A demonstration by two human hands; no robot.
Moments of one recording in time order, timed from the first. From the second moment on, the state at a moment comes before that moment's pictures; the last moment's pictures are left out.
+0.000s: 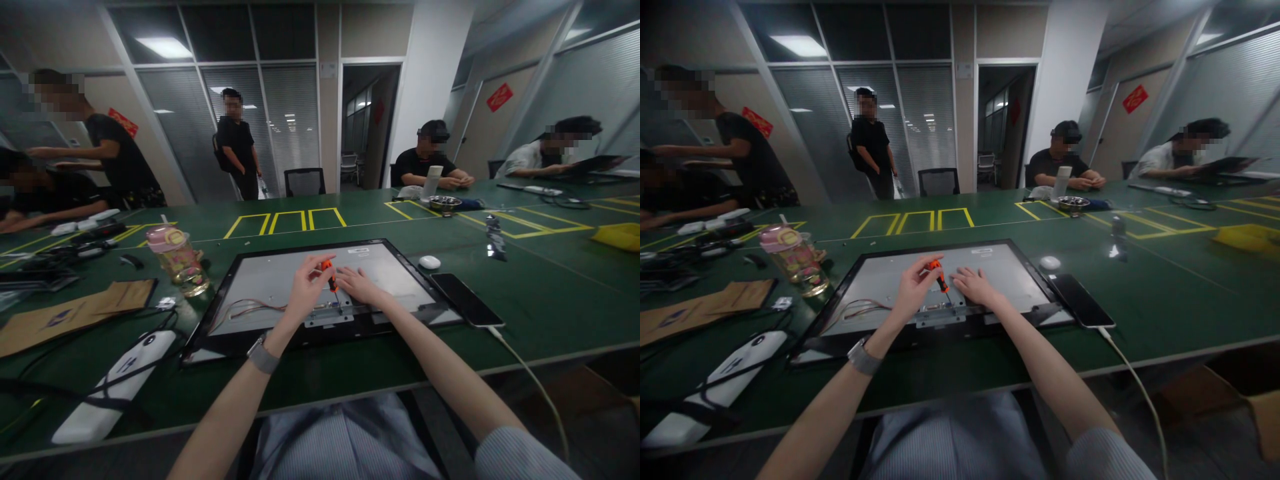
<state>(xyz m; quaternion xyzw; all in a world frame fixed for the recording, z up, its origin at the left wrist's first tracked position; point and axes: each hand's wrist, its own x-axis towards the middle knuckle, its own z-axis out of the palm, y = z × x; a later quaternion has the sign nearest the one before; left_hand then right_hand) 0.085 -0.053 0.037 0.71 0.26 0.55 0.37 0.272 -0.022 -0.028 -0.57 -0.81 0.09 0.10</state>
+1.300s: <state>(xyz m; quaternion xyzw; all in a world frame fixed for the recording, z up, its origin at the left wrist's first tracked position) 0.082 -0.048 0.037 0.67 0.23 0.54 0.45 0.272 -0.022 -0.027 -0.58 -0.80 0.10 0.10</state>
